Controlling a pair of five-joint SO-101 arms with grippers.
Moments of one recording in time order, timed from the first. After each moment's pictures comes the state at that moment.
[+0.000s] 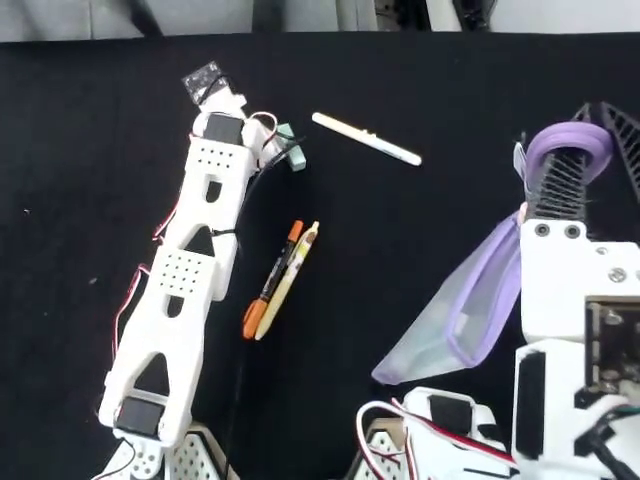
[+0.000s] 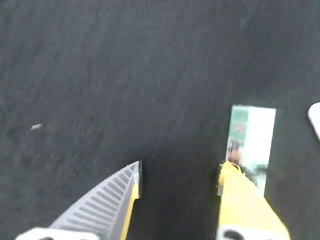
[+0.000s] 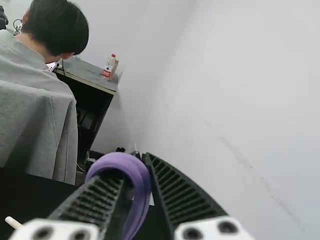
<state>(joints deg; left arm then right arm) 7.5 78.9 -92.9 88.6 40.7 11.2 -39.6 -45.2 88.3 24.3</state>
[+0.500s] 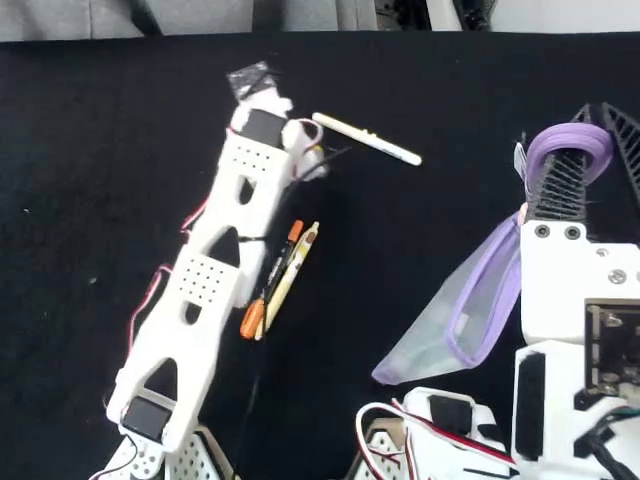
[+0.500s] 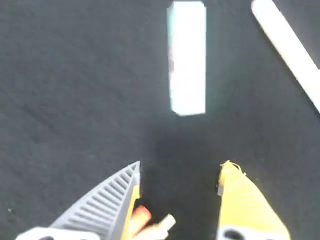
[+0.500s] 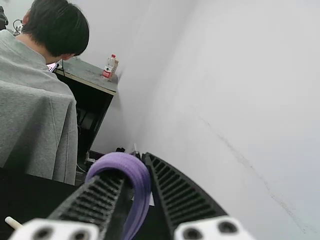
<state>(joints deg) 16.8 71.5 -92.9 100.3 40.9 11.2 -39.6 -45.2 88.3 24.3</state>
